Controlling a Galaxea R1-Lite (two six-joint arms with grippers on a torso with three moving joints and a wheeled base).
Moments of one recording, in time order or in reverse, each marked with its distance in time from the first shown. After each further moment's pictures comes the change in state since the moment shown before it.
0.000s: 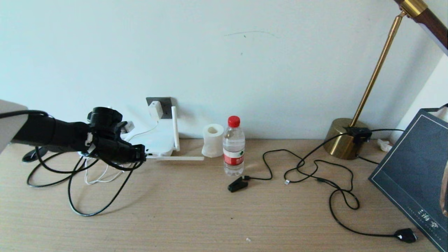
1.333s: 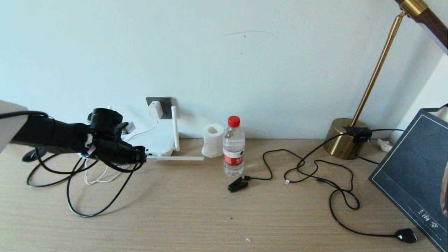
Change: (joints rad) left arm 0.000 -0.004 0.018 -0.009 0.003 0.027; right arm 0.000 0.000 -0.001 0.000 0.000 0.003
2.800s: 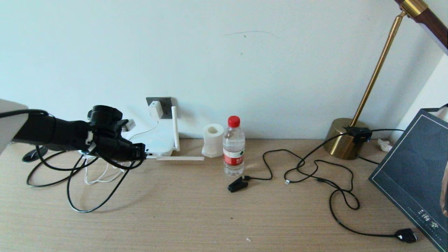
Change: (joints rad) left arm 0.001 0.011 -0.040 0.004 0.004 0.009; right arm 0.000 0.000 0.000 0.000 0.000 0.001
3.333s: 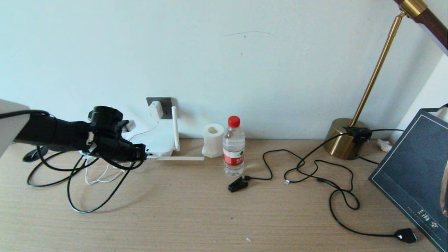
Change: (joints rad) left arm 0.000 0.012 -0.001 0.001 0.000 0.000; right arm 0.000 0.000 0.000 0.000 0.000 0.000
